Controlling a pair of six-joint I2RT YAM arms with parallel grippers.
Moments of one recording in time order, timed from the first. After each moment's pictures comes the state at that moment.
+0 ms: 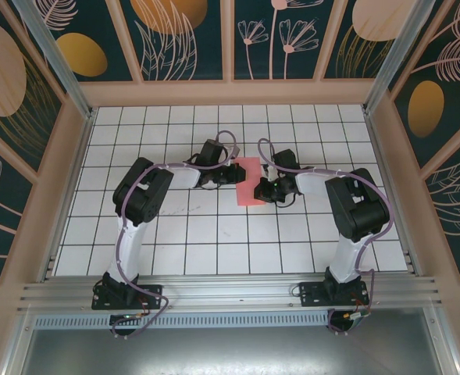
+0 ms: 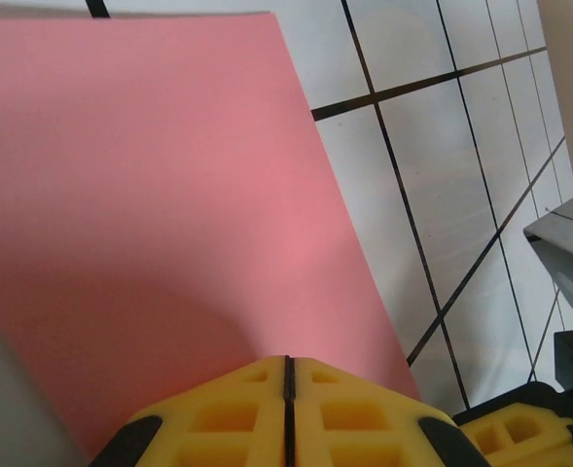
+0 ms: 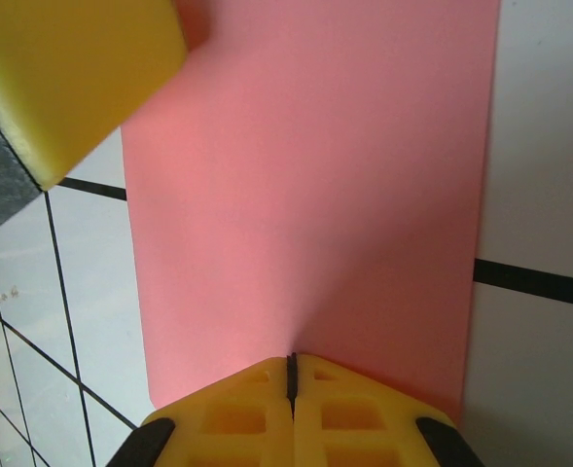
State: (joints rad) left arm -0.55 2.22 1.33 0.15 0.58 -0.58; right arm 0.41 1.84 0.95 -0.24 -0.51 0.49
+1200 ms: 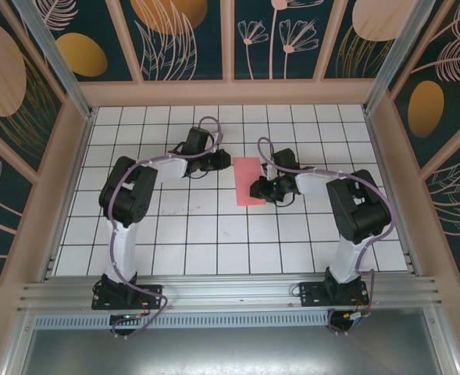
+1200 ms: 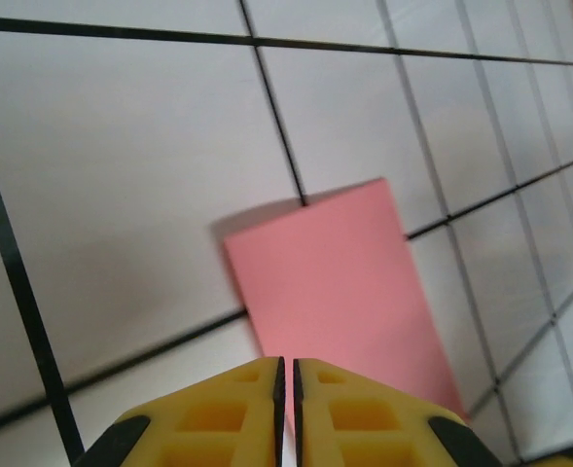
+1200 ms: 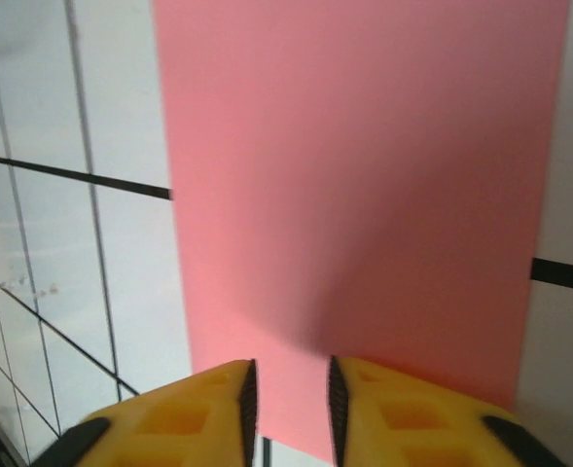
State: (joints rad) left arm -0.46 2.08 1.32 0.04 0.44 -0.52; right arm 0.42 1.80 0.95 -0.22 -0.53 0.52
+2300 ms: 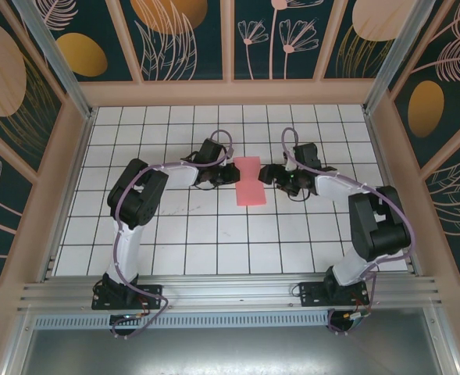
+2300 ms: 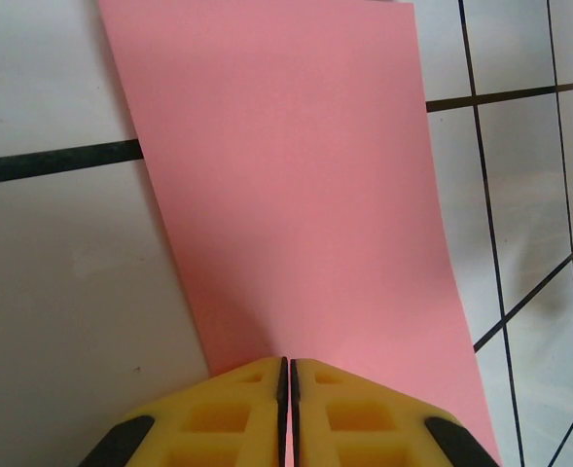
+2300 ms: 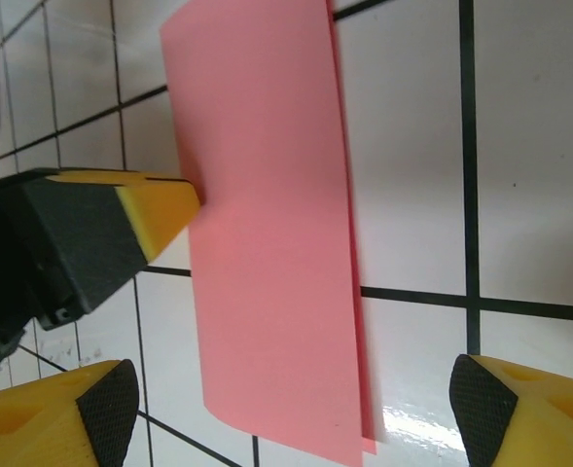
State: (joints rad) left arm -0.56 2.15 1.33 -0.03 0.43 -0.62; right arm 0.29 1.64 0.89 -0.21 -0.48 0.57
